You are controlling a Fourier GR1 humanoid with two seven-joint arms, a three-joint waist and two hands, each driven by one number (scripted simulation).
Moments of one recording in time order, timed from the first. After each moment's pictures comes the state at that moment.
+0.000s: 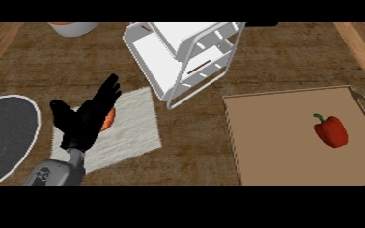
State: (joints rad) left arm -0.14 0.28 -0.23 -1.50 0.29 0.11 0.18; right arm 0.54 -0.61 -0.36 -1.94 0.24 -0.13 -0.22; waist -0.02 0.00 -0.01
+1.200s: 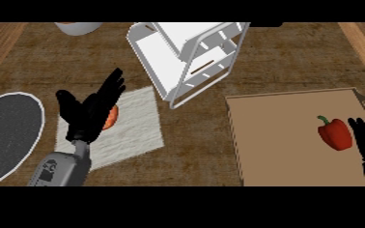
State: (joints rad) left arm -0.19 0.21 -0.16 -1.48 0.23 0.06 0.22; right arm 0.36 -0.38 0.02 -2.04 0.87 -0.01 0.44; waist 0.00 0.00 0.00
